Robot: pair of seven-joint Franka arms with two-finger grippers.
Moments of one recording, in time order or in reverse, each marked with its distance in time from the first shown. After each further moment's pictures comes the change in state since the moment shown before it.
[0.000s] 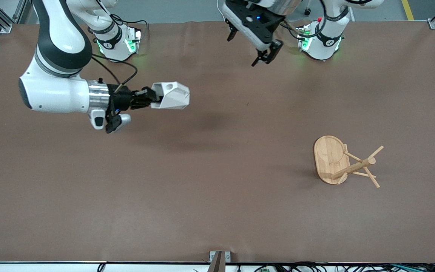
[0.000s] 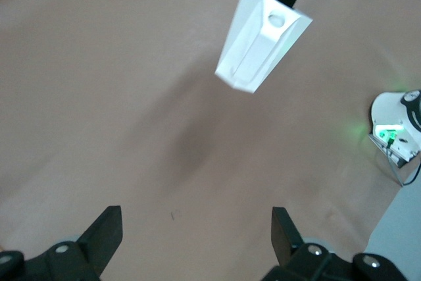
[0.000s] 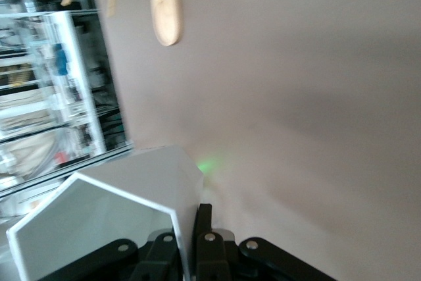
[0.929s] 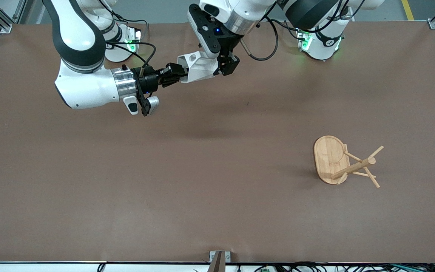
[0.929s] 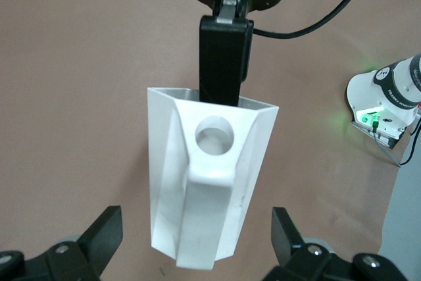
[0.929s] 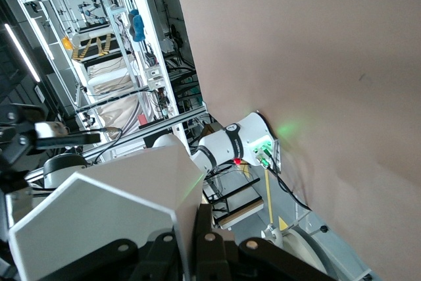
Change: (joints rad) left arm -0.050 0.097 -0.065 -0.041 -0.001 0.159 0.134; right arm 0.042 0.001 0.050 -0.034 0.241 -0.056 -0.001
